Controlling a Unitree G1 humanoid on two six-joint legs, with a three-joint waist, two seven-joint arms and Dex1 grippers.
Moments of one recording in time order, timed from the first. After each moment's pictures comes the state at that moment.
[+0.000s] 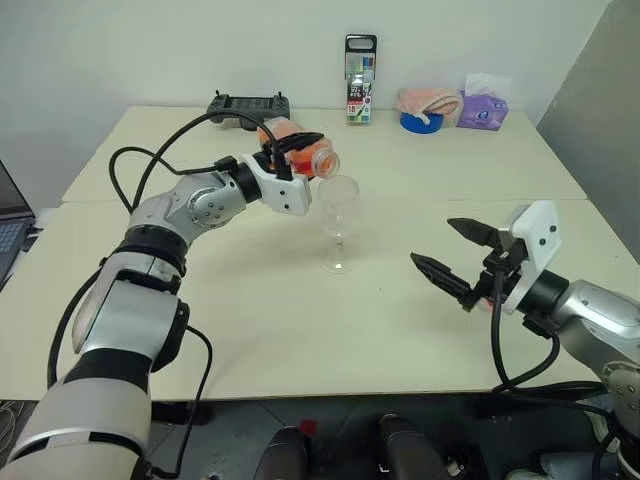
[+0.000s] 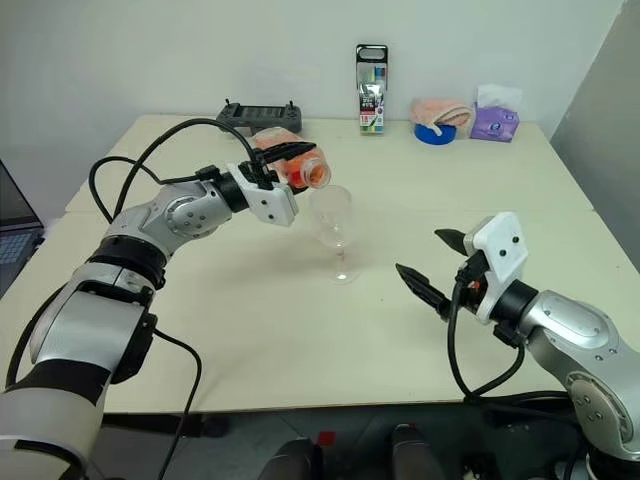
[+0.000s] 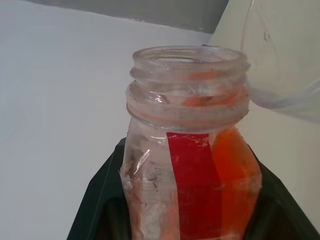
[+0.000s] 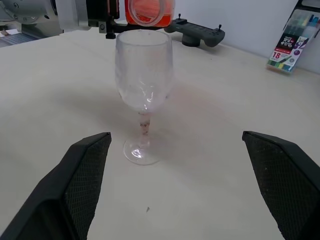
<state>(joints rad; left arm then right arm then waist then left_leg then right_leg) -1.21 0.61 -0.36 1.11 0.68 -1.03 -0.06 -0.21 -0.65 -0.22 -0.79 0.72 0.88 0.39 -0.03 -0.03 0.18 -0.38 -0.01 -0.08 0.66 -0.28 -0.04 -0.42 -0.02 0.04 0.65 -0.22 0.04</state>
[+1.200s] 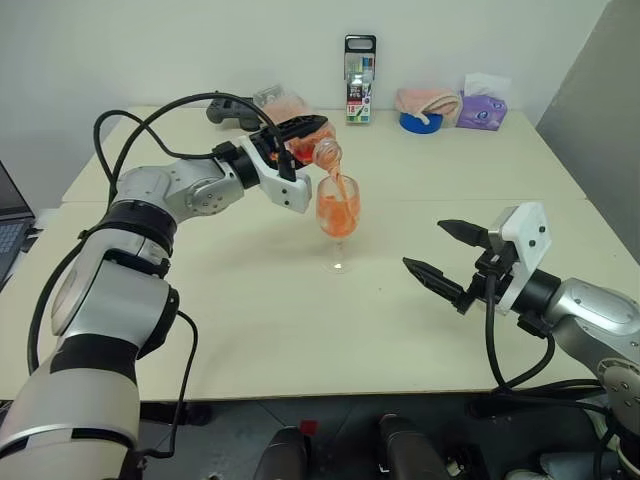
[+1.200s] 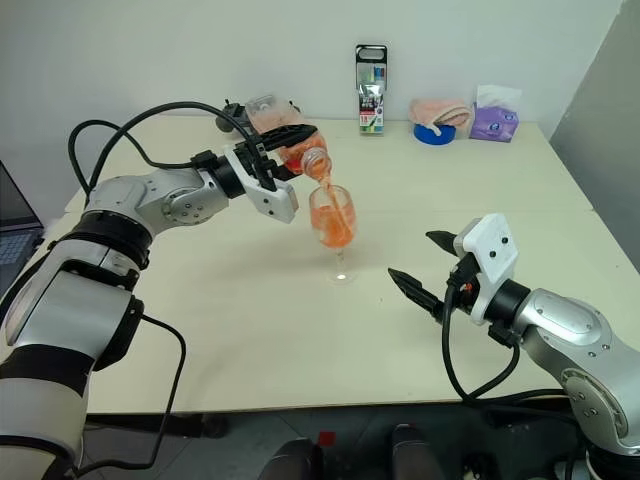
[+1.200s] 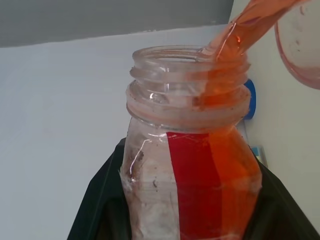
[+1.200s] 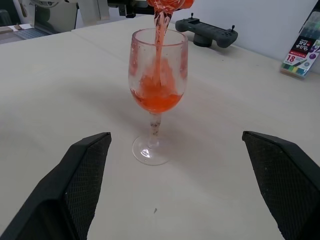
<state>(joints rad) -1.31 0.66 -0.51 1.12 0.88 -1.01 0.23 -0.22 -0.67 -0.18 -0.78 0.72 0.86 0.41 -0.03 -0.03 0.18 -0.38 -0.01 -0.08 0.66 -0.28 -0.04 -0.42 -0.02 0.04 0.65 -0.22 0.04</state>
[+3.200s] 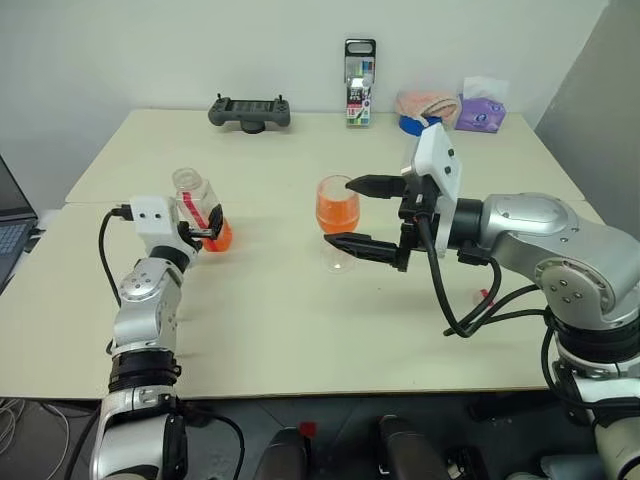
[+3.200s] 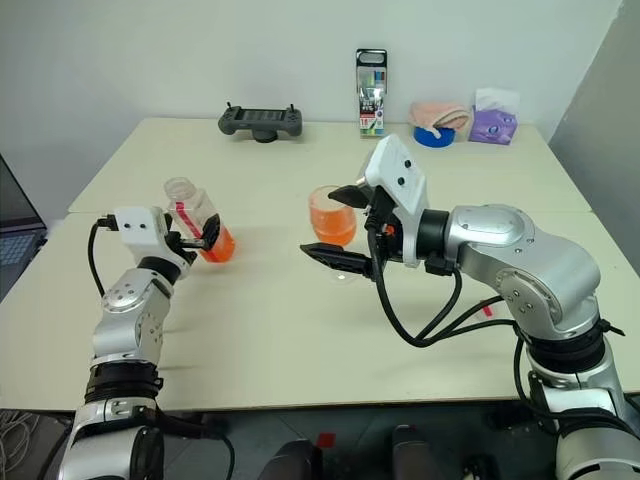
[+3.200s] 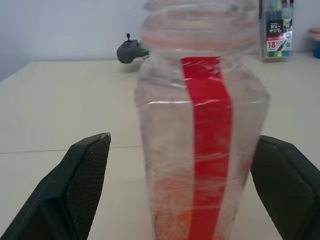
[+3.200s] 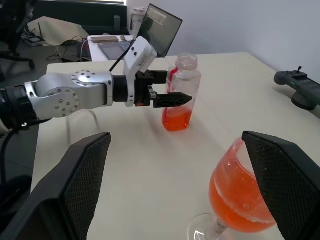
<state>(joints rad) -0.43 0.46 0.28 0.28 -0.28 0.13 -0.32 -0.82 -0.57 0.12 -0.49 0.70 0.95 0.62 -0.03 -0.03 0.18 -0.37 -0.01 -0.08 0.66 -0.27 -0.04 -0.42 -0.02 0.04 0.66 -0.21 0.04</state>
